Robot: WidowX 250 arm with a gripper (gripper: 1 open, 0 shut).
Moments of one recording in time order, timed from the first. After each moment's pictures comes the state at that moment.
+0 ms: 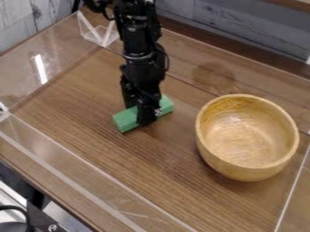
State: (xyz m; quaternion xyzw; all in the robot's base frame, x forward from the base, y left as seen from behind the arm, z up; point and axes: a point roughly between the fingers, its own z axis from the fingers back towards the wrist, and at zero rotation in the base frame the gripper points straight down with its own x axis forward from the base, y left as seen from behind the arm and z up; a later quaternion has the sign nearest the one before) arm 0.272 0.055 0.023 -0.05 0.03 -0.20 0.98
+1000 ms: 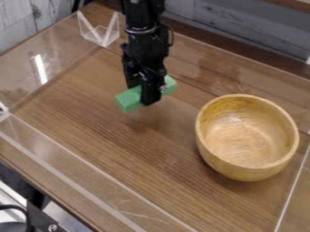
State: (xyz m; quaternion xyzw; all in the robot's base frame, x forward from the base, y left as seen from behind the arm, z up) arm 0.284 0.055 0.053 -0.04 0.02 -0.18 0.98
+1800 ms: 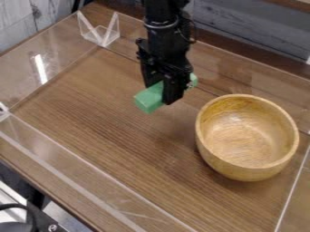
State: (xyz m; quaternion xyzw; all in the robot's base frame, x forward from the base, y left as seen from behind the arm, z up) arm 0.285 0.007 0.077 -0.04 -0.01 -0.15 0.99
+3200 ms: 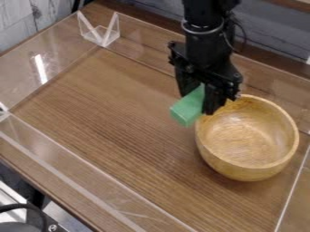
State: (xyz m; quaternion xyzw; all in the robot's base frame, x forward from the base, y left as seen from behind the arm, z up) arm 0.270 -0.054 0.099 -0.04 -0.05 -0.14 0.99
